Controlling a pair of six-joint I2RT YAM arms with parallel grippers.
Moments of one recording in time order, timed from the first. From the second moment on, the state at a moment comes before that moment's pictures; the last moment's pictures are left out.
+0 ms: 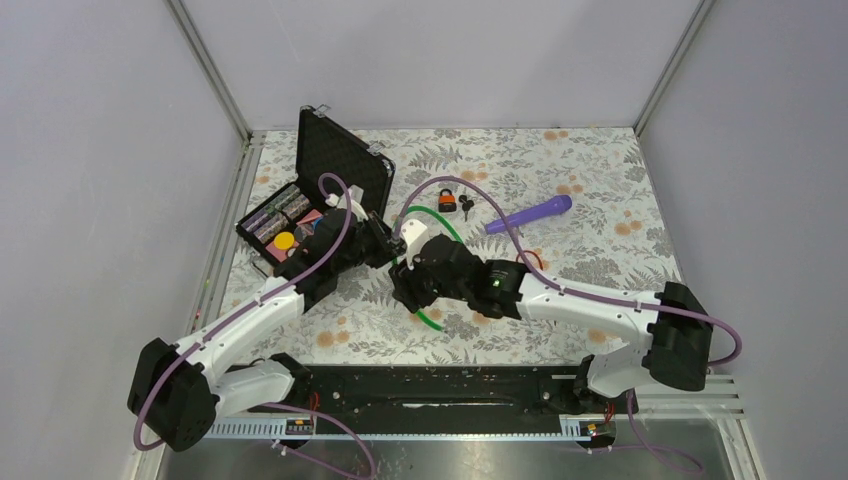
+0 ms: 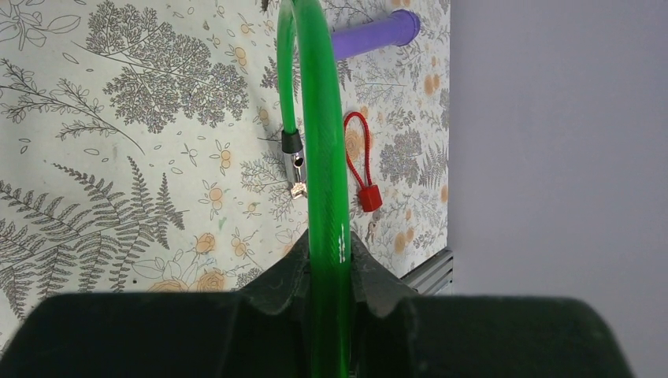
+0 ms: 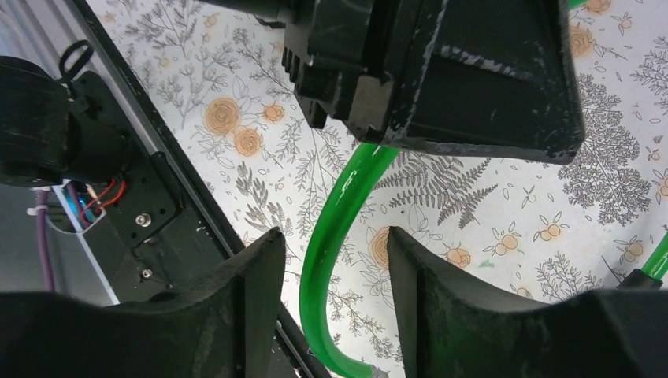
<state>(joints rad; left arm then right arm) -0.58 1.09 0.72 -0.08 0.15 -1.01 1.13 1.42 1.07 -0.22 0.05 0.26</state>
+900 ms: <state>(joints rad) -0.54 0.88 0.72 -0.06 0.11 -0.99 1.16 1.26 1.11 -0.33 0.26 0.33</state>
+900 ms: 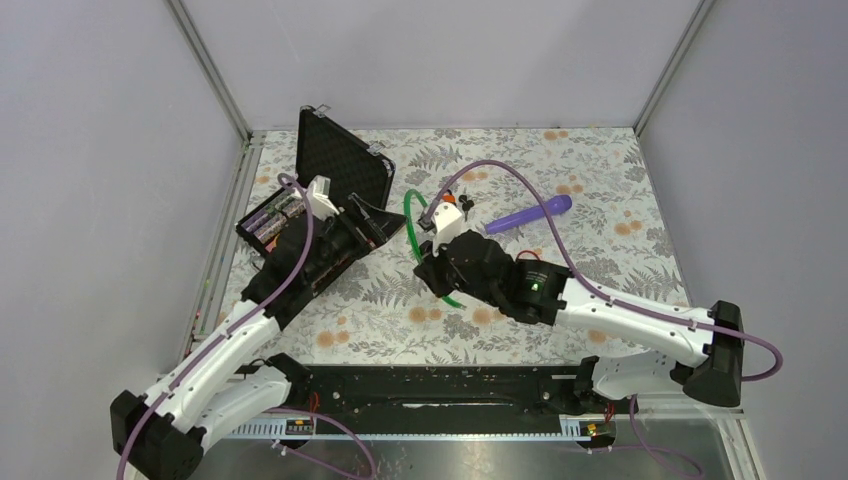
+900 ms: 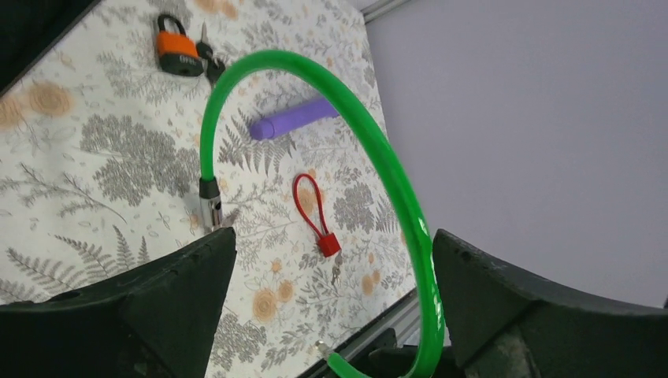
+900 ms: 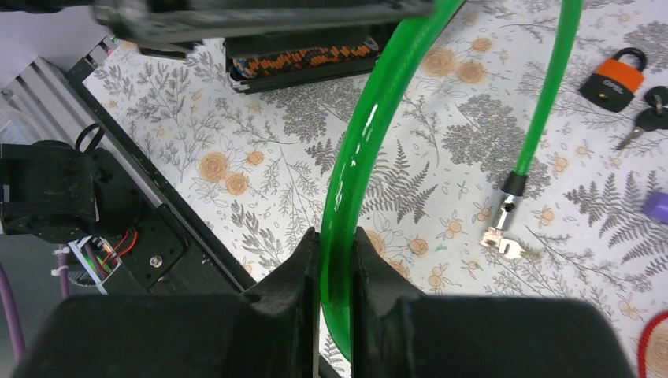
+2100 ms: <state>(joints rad) -0.71 1.19 0.68 0.39 0.28 -0.69 1.16 0.98 1.38 -0.52 0.22 0.53</state>
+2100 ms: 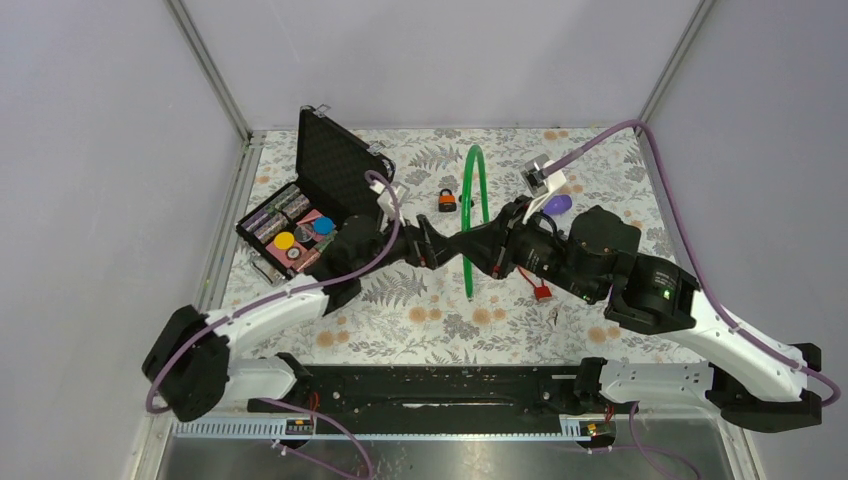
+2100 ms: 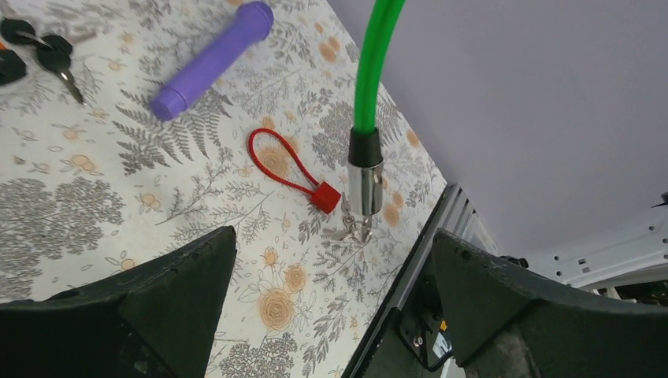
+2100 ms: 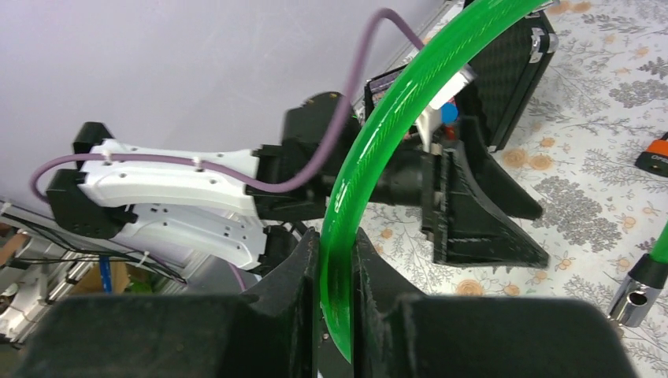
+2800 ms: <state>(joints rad) -0.79 1.50 0.69 0.81 0.25 -0.78 1.16 0.98 1.40 -0.54 0.18 0.59</state>
